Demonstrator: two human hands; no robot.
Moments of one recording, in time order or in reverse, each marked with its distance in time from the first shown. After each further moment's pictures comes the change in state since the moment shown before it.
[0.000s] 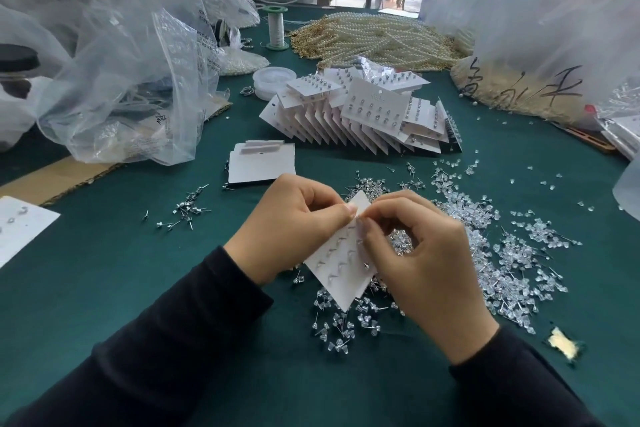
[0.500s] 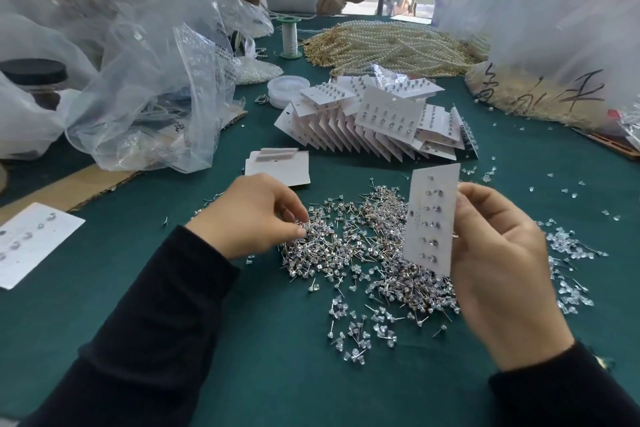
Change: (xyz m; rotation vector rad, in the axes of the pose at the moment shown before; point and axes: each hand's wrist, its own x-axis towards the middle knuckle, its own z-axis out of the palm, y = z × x) left_hand 0.011 -0.015 -0.056 0.595 -0.084 -0.178; right_hand 0.004 0.003 -0.024 0.843 0.195 0.613
